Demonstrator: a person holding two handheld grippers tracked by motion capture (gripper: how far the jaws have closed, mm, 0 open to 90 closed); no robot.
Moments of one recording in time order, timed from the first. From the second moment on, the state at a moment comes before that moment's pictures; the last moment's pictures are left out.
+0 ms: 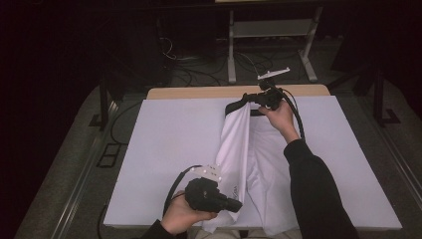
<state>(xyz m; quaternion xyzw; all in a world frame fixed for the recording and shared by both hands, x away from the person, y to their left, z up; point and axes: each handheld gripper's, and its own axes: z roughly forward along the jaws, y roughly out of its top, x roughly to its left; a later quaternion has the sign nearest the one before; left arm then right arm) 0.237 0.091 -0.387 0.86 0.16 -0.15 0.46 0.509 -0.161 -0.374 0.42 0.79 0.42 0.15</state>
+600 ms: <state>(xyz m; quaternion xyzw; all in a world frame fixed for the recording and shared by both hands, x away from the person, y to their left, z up) 0.240 0.056 -0.385 0.86 0.13 -0.17 0.46 0.505 -0.179 -0.372 0.42 0.80 0.41 0.15</state>
